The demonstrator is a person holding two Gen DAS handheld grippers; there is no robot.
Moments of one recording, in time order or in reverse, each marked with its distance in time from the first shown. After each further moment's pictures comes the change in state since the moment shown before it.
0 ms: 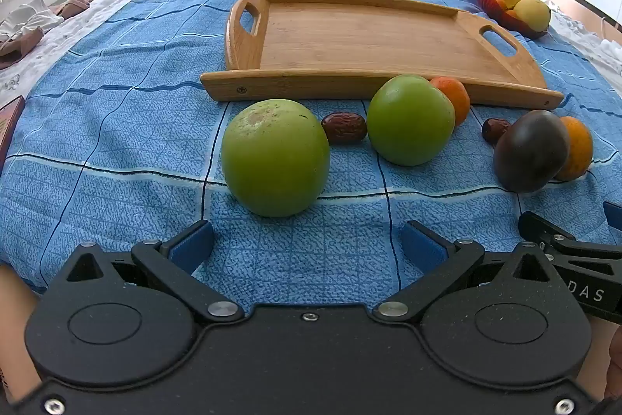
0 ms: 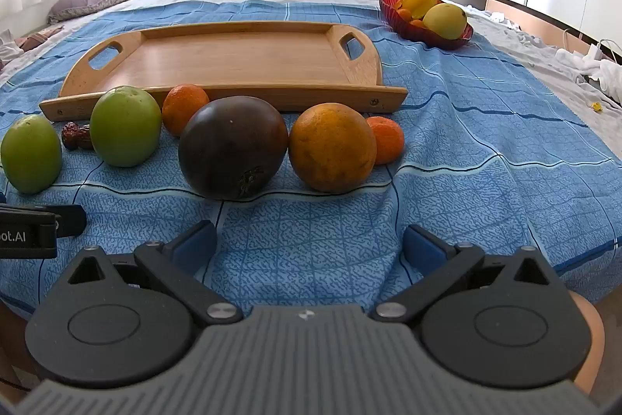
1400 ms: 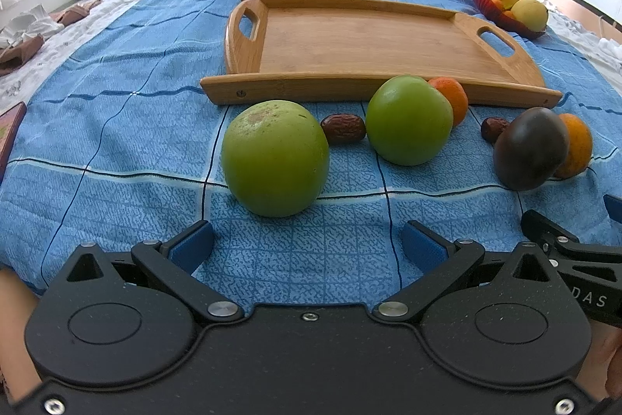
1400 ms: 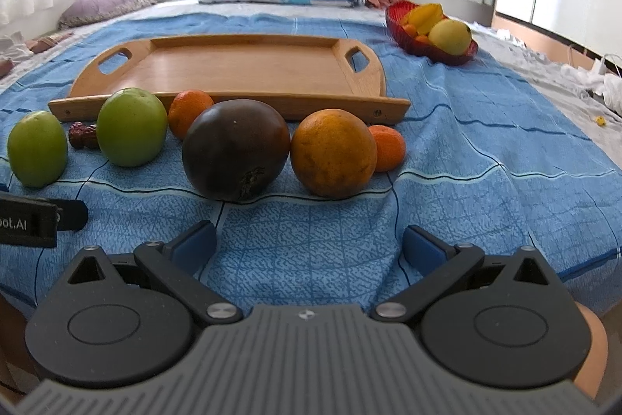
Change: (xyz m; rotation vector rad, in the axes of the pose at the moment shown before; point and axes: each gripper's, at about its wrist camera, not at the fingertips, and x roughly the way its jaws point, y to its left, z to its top) left arm -0.001 0.000 -0.003 0.014 -0.028 0.002; right arm -0.004 -0.003 -0.009 -0.032 -0.064 0.022
